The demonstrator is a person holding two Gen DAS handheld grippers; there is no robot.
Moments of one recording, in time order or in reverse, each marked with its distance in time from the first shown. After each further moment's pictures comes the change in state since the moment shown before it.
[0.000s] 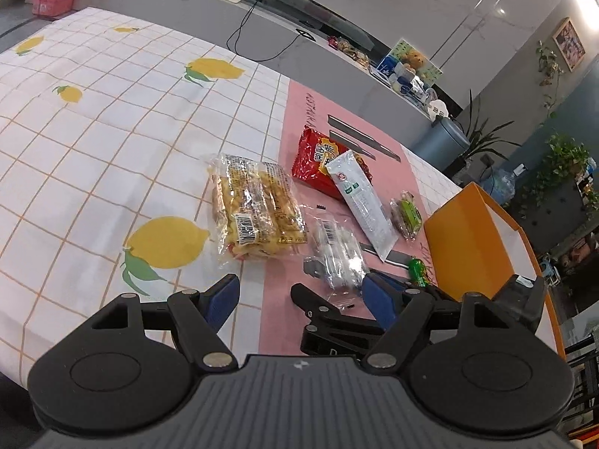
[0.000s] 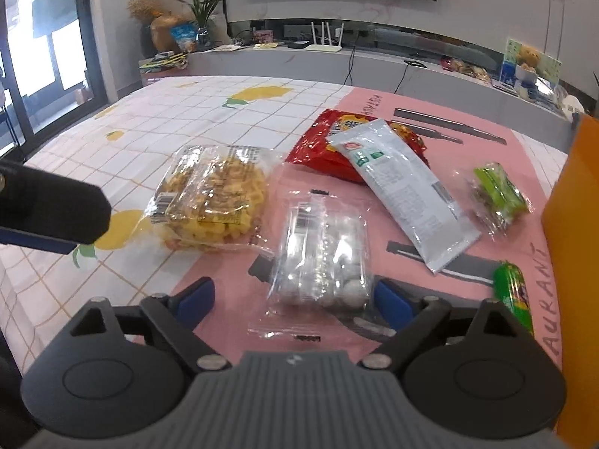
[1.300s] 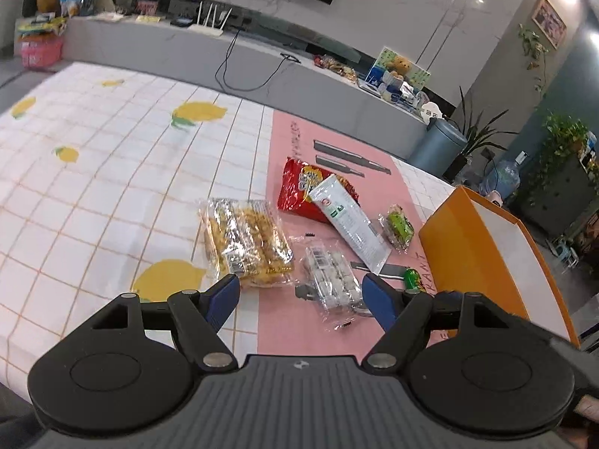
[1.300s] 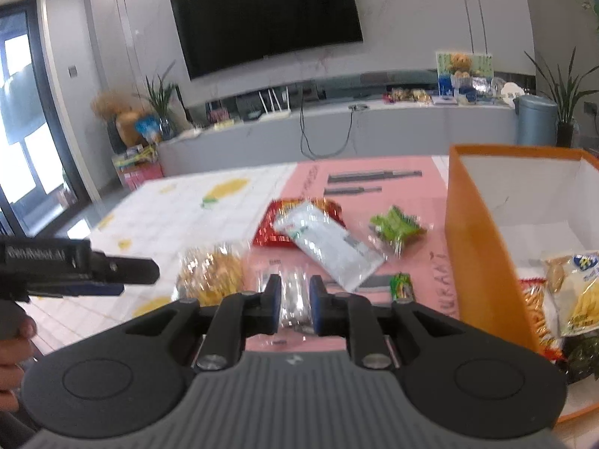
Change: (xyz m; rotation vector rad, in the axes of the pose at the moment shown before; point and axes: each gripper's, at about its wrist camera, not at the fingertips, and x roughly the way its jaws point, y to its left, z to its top) left arm -0.015 -0.028 0.011 0.114 -0.064 0.043; right arm -0.119 -0.039 0.004 0.242 -0.165 -0.037
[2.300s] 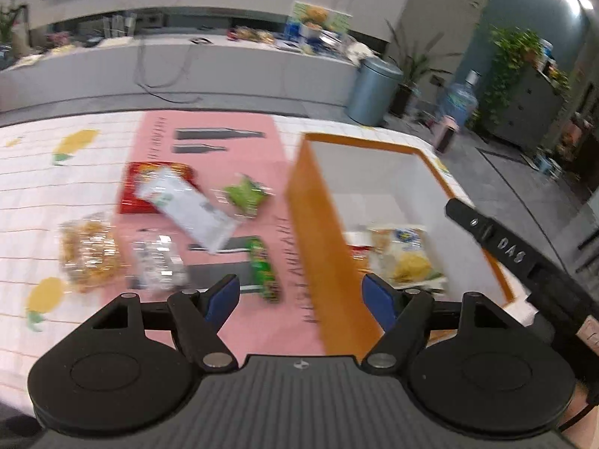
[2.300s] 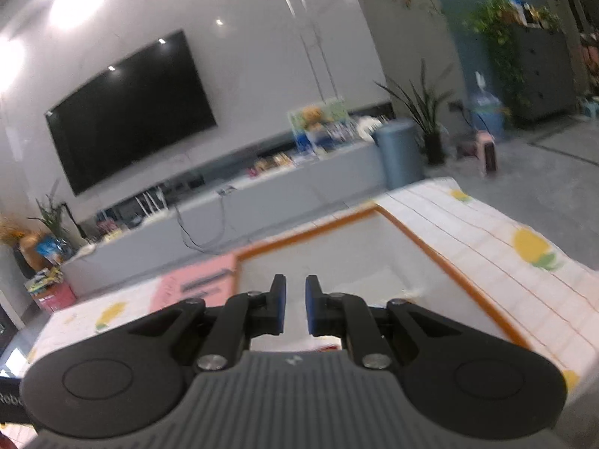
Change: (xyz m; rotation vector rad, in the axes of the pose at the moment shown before) left arm -0.010 -0.195 -0.010 0.253 0.112 -0.006; right arm -0.119 -0.117 0.033 0.280 -0.283 -0.272
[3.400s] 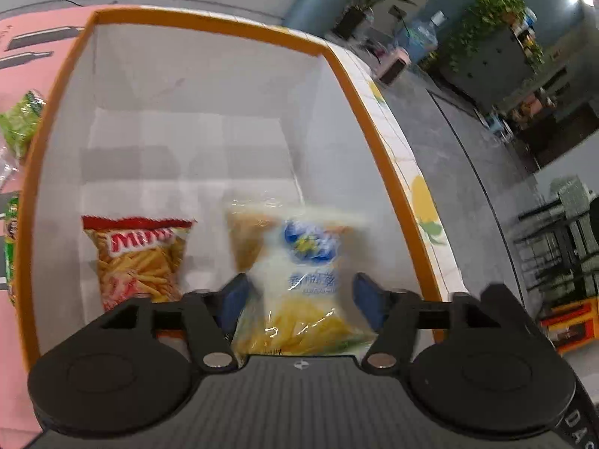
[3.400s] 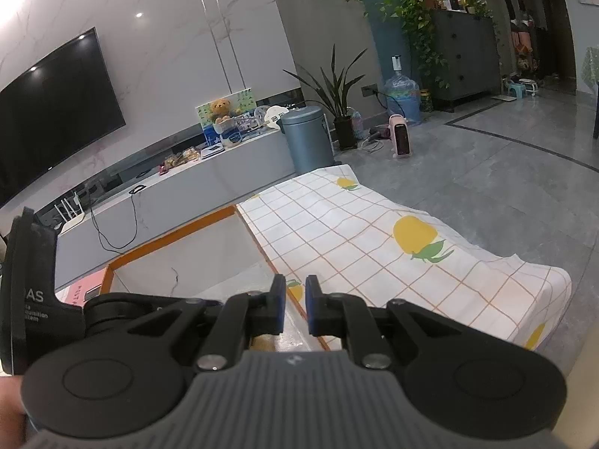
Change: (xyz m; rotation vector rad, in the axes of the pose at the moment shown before) left arm 0.182 -0.113 0.008 -0.067 0.307 -0.270; right arm -0.011 -0.109 0.016 0.100 0.067 -0.309
